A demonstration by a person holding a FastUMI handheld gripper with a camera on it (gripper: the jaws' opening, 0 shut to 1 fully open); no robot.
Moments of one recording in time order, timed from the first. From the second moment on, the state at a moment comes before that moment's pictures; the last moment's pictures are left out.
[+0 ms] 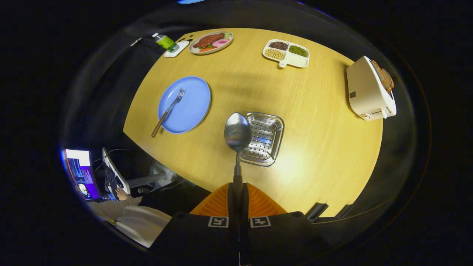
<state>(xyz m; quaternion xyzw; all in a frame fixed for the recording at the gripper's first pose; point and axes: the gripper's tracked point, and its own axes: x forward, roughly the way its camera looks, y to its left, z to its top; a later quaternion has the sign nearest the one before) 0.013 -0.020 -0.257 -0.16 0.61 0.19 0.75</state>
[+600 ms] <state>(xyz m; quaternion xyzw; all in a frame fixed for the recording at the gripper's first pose) 0.045 -0.040 -0.287 -0.20 0.70 0.16 0.66</state>
